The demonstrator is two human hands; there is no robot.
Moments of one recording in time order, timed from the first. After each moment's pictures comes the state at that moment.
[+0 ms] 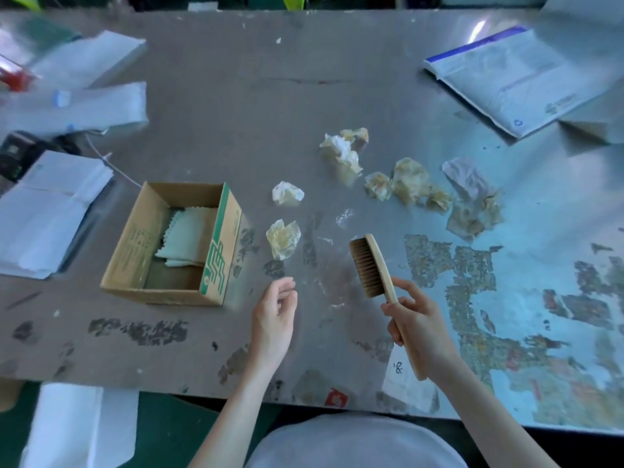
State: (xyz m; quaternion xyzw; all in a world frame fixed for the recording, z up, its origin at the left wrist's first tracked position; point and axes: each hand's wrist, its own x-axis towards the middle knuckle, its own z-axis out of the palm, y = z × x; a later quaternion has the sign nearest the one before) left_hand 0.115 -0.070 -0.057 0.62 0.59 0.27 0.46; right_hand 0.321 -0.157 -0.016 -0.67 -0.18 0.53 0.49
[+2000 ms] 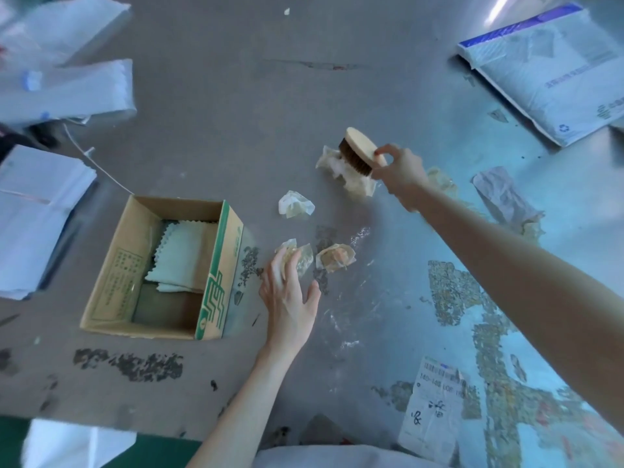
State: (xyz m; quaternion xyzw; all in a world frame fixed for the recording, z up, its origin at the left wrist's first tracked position) left_hand 0.154 0.007 -0.083 0.74 0.58 0.24 0.24; right_hand 0.414 0.134 -0.031 -0.81 -0.39 0.33 0.28
